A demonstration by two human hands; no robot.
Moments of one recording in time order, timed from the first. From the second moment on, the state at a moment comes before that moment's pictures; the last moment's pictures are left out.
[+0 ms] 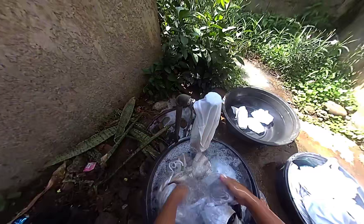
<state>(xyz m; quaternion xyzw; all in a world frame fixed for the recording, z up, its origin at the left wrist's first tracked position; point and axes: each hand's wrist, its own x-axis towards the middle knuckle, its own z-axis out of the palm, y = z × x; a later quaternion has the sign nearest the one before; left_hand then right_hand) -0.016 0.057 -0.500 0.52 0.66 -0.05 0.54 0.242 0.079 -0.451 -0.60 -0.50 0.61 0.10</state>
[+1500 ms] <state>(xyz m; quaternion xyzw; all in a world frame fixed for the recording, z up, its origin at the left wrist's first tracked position) 0.020 0.044 -0.534 0.54 0.62 -0.07 0.57 0.168 0.013 -0.540 -0.49 -0.64 0.47 -0.37</state>
